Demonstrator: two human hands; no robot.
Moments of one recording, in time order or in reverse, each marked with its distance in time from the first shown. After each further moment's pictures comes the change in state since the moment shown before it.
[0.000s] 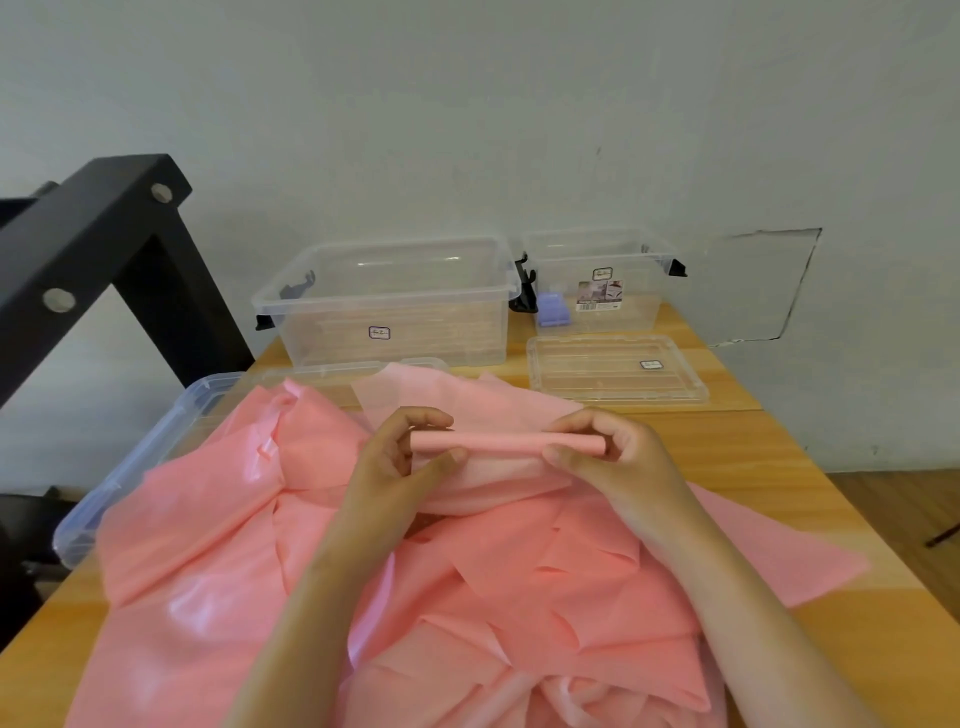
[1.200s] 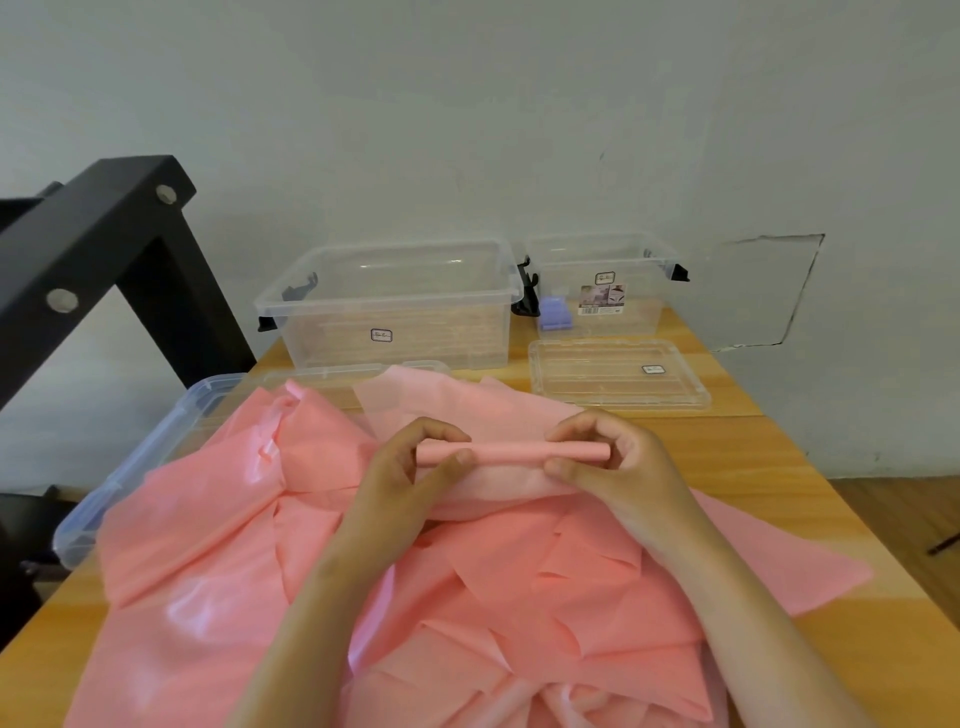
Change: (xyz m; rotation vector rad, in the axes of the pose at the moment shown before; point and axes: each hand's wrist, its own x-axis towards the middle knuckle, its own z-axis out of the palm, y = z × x) left_hand 0.000 0.000 0.001 0.165 -0.001 0.001; right_hand 0.001 0.002 -0.001 -0.003 -0.029 -0.015
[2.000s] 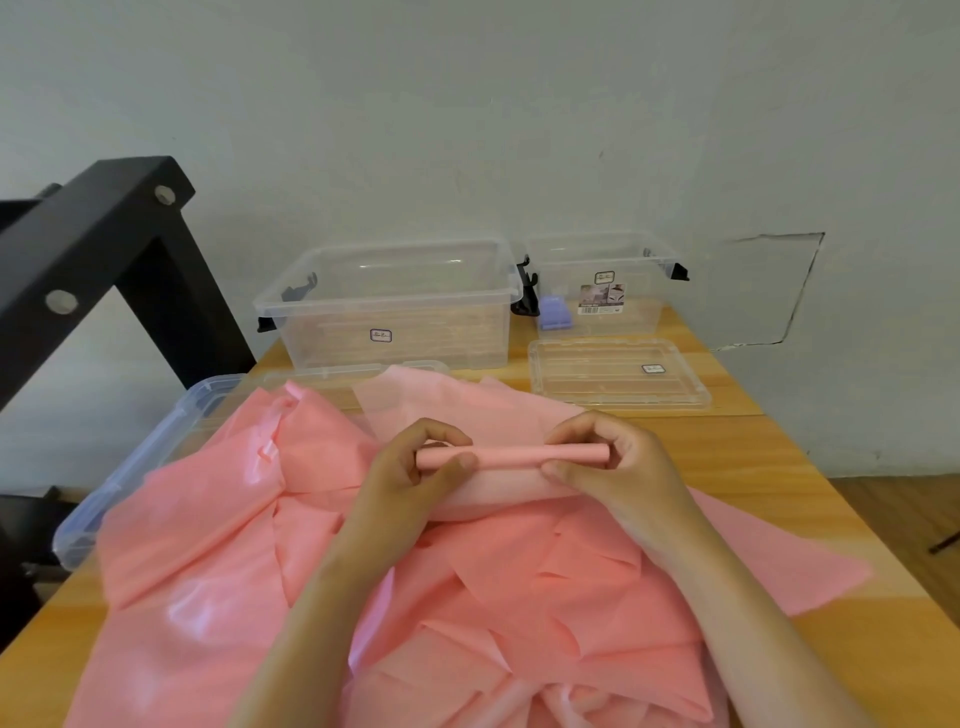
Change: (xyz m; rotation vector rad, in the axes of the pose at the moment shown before) left_hand 0.001 -0.004 0.002 -0.014 -0.010 0.013; right_hand -0.001 -0.003 0.002 0.001 0.026 0.017
